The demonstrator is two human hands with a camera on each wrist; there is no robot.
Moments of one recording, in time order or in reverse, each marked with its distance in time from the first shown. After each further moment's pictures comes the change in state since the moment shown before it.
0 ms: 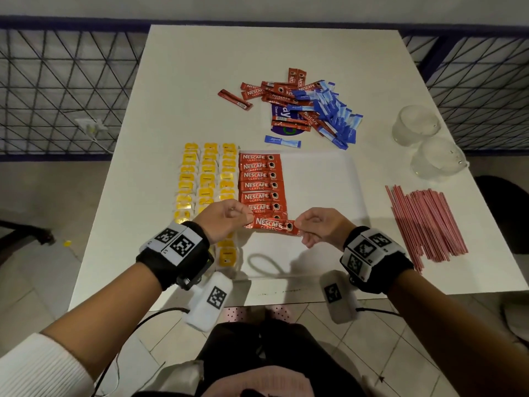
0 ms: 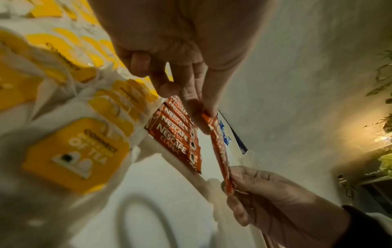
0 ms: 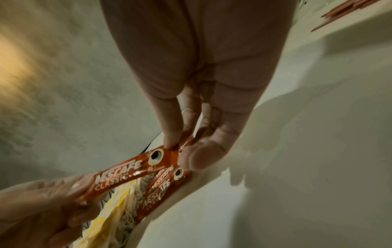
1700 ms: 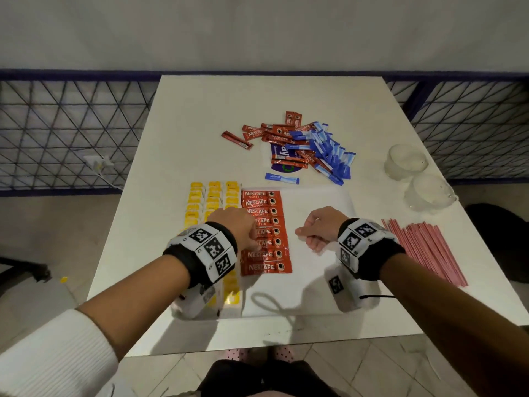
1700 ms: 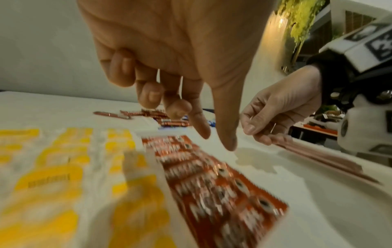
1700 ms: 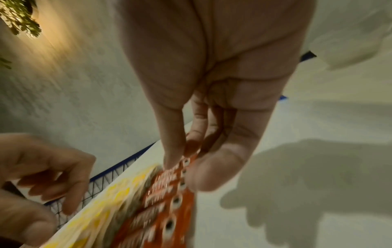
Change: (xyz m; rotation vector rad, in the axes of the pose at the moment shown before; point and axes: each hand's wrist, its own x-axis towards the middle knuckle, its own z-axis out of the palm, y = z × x) left_hand 0.026 0.060 -0.013 1.164 -0.119 0.140; right_hand 0.025 -0.058 -0.023 -0.243 0.087 0.131
